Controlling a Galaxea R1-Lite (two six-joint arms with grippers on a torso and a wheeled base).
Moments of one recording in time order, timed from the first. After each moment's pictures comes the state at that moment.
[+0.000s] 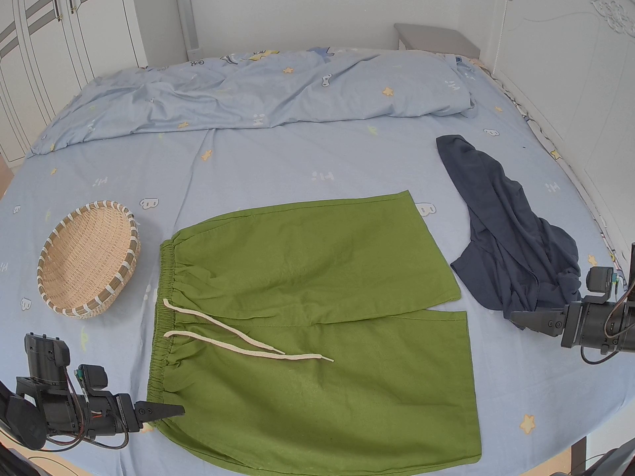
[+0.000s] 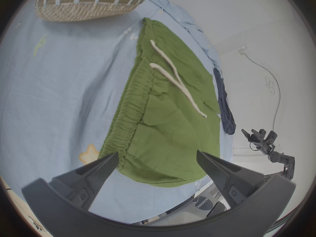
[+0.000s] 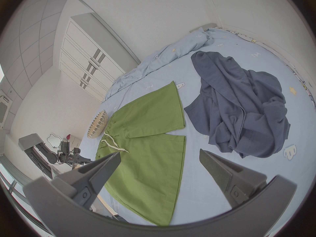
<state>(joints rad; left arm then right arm) 0.09 1.57 -0.03 -0.68 -0.62 -0.33 0.06 1.32 -0.40 -0.38 0.50 0.21</state>
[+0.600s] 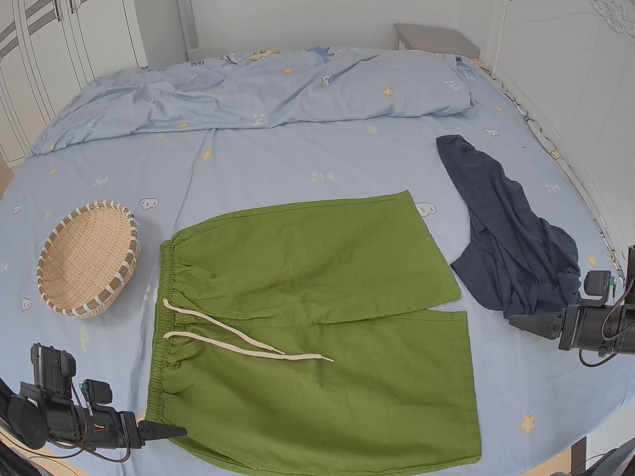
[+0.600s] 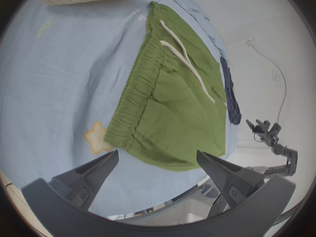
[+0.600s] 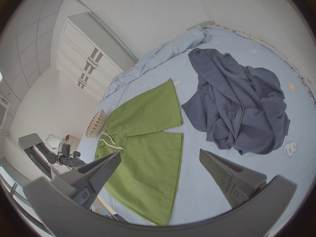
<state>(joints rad) 0.11 1.60 -0.02 -0.56 -0.62 -0.23 0.05 1.34 -0.39 -0.38 0.50 0.21</state>
